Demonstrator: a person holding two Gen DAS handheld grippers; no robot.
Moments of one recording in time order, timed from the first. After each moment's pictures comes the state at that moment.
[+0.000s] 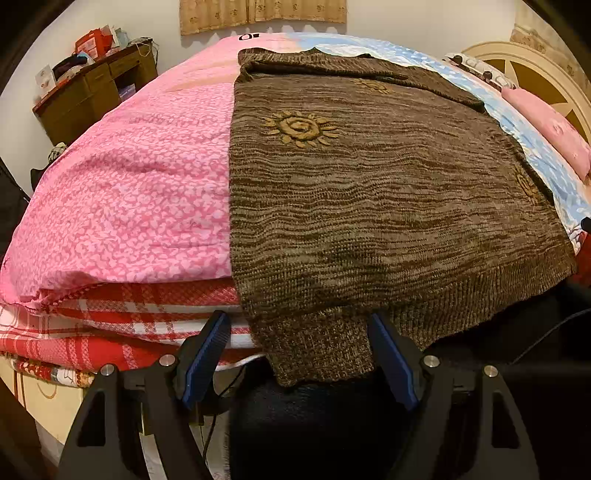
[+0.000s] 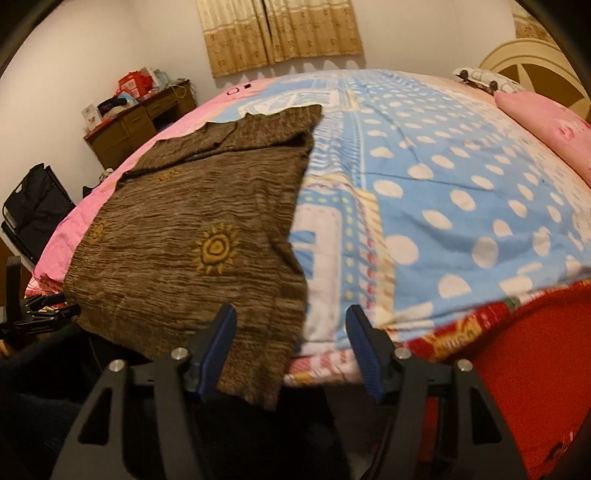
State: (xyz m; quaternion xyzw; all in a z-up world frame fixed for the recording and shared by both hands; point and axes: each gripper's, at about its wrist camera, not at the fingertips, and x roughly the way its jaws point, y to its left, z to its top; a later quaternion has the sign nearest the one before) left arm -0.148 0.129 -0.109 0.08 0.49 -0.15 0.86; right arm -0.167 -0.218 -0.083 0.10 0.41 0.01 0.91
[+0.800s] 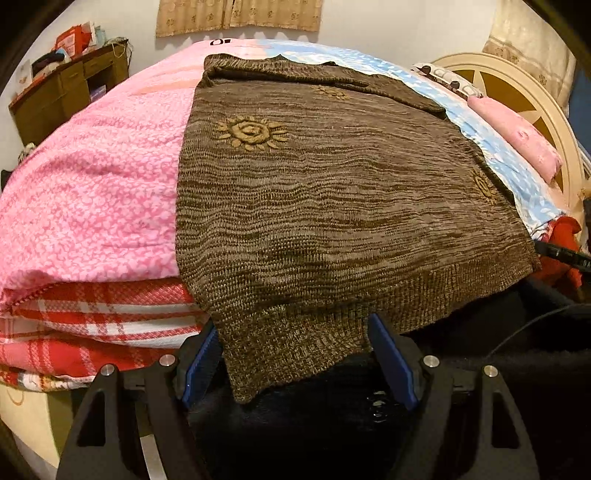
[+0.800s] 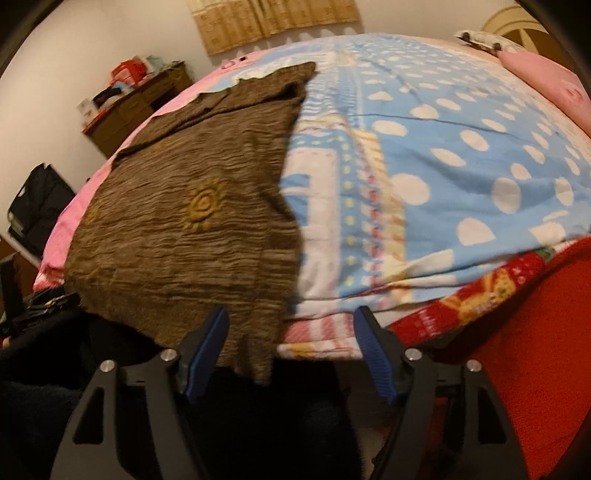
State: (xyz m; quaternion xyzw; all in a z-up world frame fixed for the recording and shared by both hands) left arm -0.157 0.120 -0.112 0.03 0.48 -0.23 0.85; right arm -0.169 -0.218 -0.115 0.13 0.46 0.05 0.88
